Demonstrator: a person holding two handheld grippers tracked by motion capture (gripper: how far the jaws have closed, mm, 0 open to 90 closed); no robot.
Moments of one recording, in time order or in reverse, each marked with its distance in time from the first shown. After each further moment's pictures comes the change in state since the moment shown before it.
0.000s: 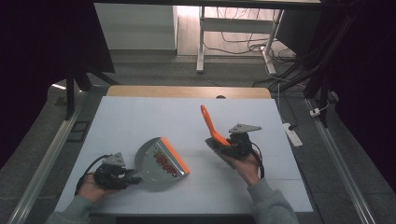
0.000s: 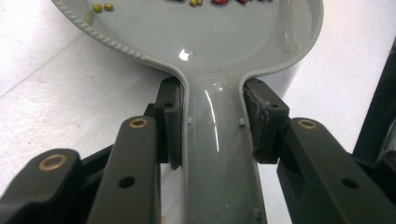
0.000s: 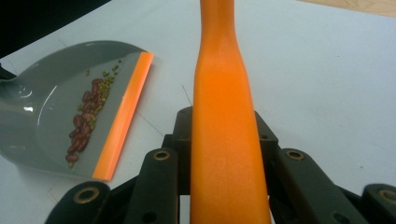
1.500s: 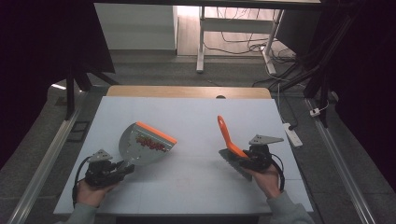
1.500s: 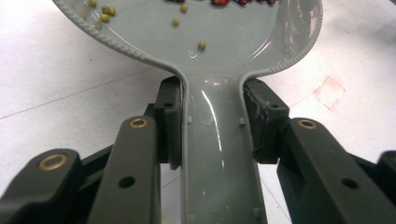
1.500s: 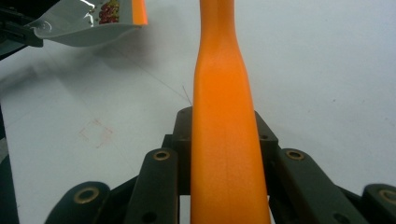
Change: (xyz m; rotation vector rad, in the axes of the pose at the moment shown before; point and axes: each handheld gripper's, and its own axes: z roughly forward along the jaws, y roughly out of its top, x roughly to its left) left arm -0.013 -0.008 -0.021 -0.224 0.223 -0.310; right arm -0.013 -0.036 -0.052 0.013 0.059 0.032
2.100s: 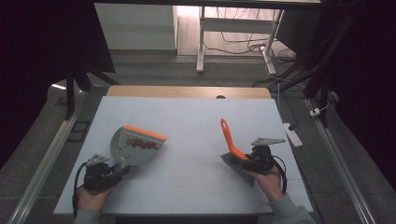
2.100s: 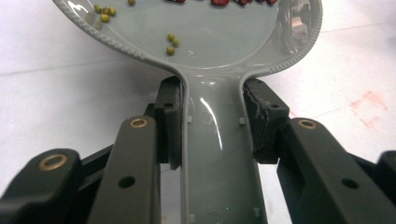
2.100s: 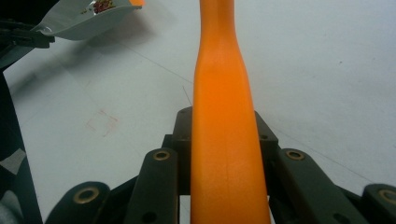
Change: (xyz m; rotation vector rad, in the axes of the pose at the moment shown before) left arm -0.003 -0.014 0.001 -0.002 0.143 -0.153; right arm -0.008 -0.010 -0.001 0.052 0.029 0.109
